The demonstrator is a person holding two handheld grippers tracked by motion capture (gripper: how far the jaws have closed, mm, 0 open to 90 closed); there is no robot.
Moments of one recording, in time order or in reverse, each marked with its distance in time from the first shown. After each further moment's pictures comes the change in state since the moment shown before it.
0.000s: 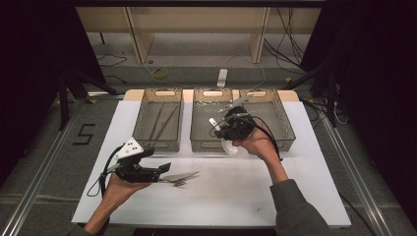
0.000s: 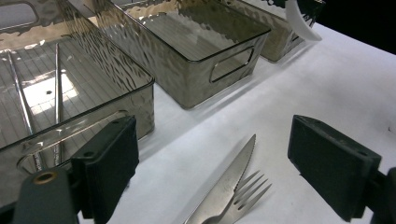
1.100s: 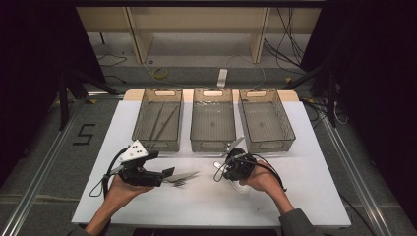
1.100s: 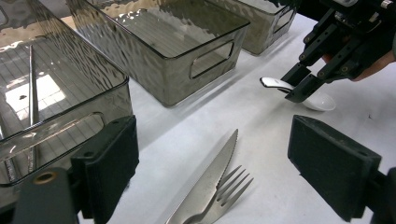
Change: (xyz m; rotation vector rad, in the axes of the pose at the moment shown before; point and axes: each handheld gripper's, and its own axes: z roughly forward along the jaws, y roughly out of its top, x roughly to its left) left arm -0.010 0.000 0.002 0.019 -0.048 0.040; right arm 0.038 -0.092 0.041 0.268 0.048 -0.048
